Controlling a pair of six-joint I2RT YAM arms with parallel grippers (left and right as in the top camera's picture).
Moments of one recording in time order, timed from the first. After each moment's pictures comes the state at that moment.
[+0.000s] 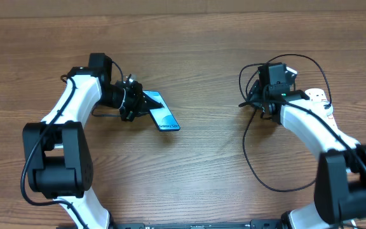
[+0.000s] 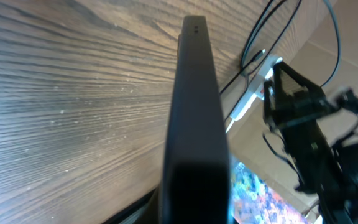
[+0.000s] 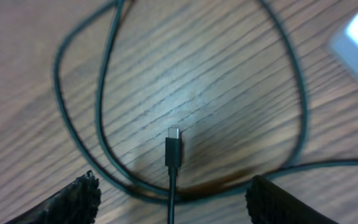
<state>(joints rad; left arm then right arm) -0.01 1.94 1.35 -0.98 0.93 -0.49 0.18 1.72 1.03 -0.40 0.26 0.62</state>
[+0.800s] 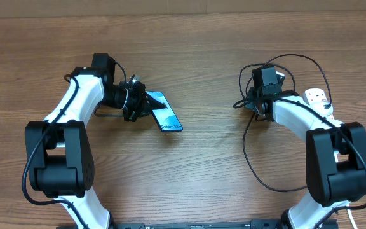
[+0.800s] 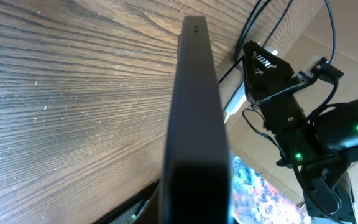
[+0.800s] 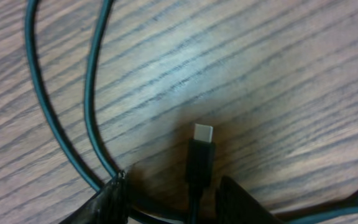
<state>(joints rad) -0.02 1.94 1.35 -0.98 0.96 -0.49 0.18 1.85 1.03 -0.32 0.20 0.56</state>
